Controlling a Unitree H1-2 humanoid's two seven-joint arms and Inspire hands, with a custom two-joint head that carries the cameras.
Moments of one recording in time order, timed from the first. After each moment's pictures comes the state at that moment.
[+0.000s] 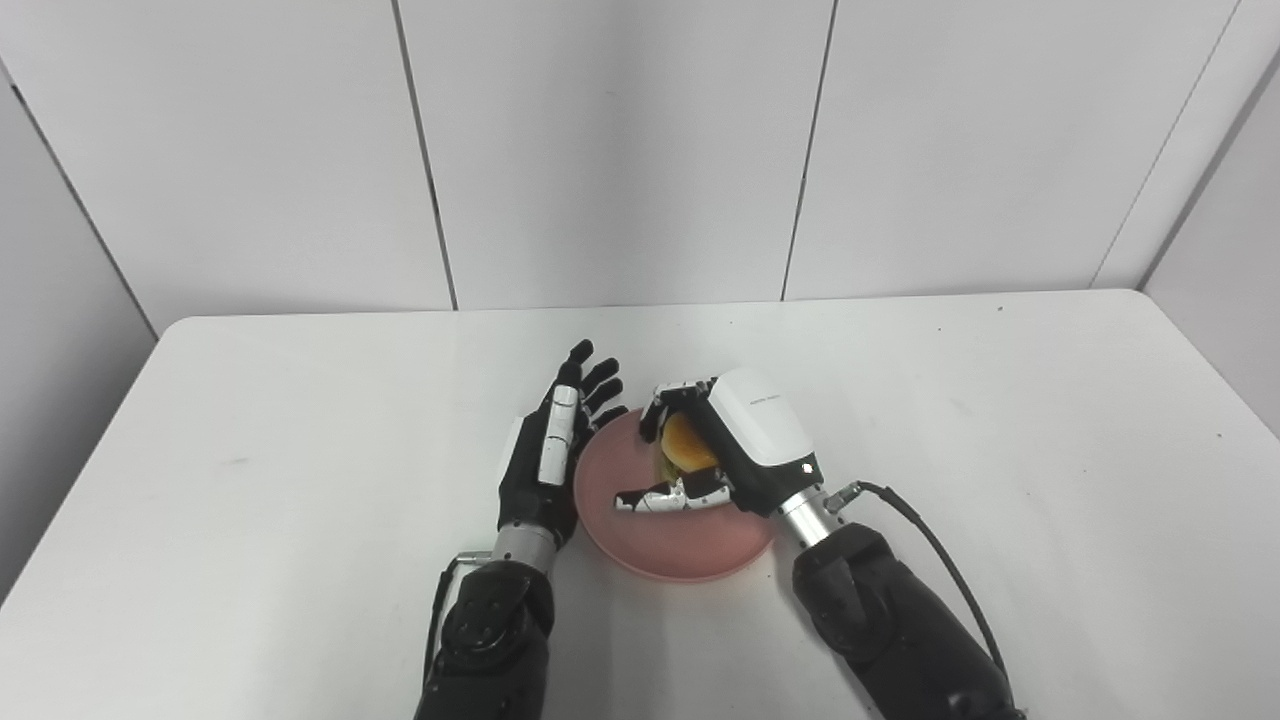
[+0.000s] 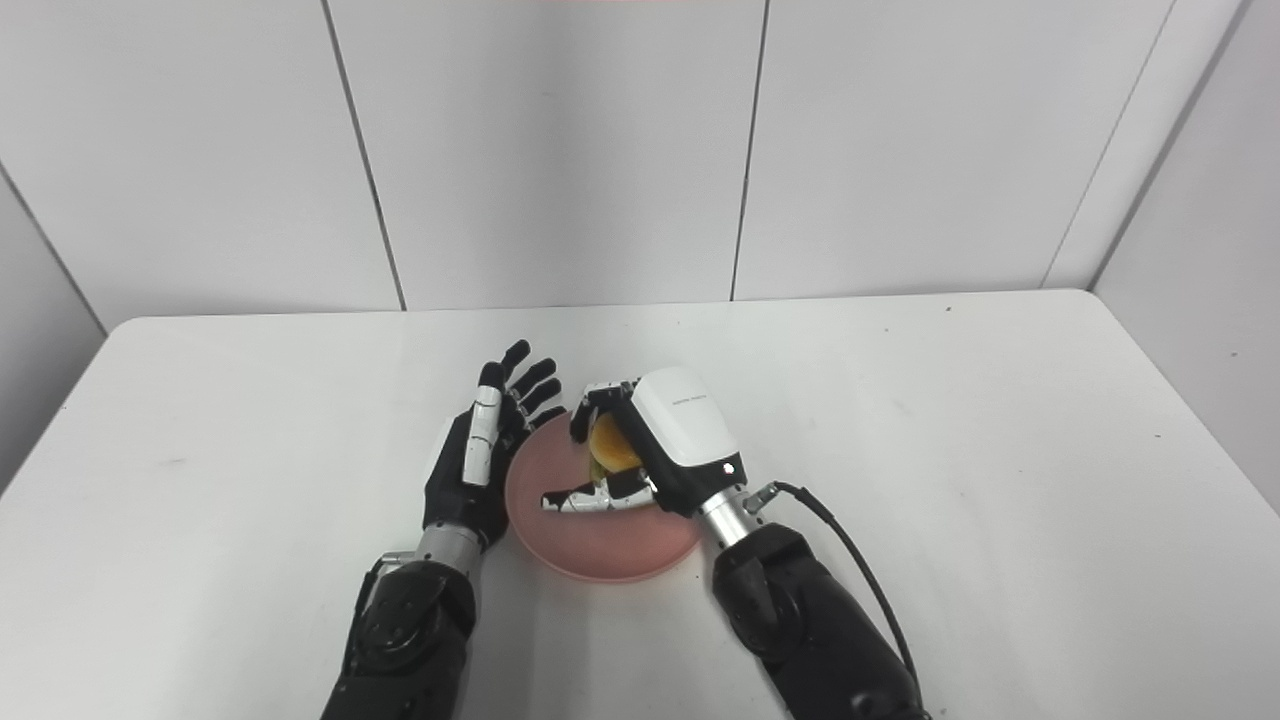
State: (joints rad) left arm -0.47 -0.19 -0.03 0.51 -0.11 -0.11 -0.06; right arm -0.48 -0.20 0.33 0.38 -0.84 -0.30 -0.28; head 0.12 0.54
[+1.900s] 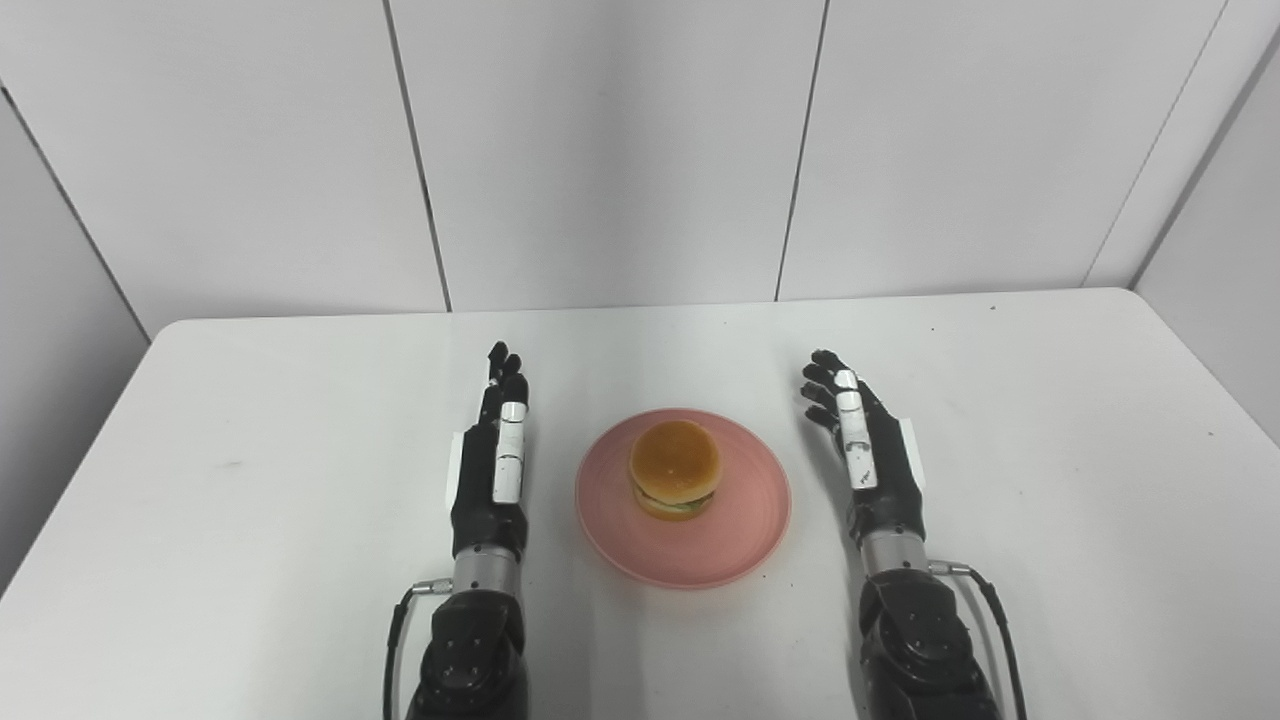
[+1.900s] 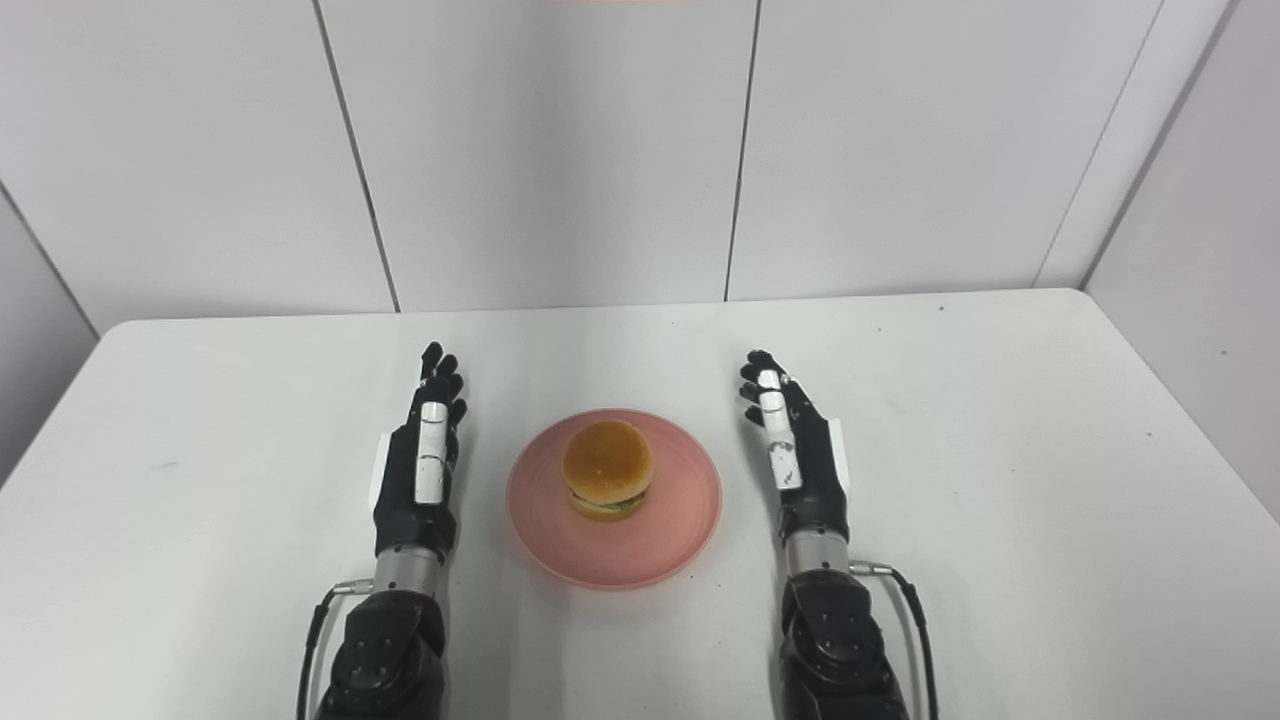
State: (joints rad) left arm -0.39 -0.15 -0.01 0.41 0.05 -0.22 0.12; right arm -0.33 -0.01 -0.11 0.26 -0.03 -0.10 -0.13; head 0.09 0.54
